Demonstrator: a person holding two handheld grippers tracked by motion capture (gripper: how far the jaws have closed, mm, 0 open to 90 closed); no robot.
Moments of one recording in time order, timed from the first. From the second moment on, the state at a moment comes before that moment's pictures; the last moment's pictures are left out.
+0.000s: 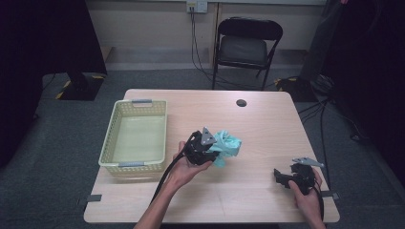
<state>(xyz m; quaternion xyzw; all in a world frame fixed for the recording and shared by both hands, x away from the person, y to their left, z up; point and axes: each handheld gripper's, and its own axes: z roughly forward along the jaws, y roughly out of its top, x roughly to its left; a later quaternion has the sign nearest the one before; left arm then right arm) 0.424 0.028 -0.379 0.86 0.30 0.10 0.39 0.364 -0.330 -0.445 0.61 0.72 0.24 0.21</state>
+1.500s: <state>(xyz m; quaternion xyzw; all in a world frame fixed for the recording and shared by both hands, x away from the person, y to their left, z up) 0.416 -0.006 -0.440 0.89 0.30 0.06 0.34 0.364 -0.330 -0.445 0.61 0.72 0.24 0.21</state>
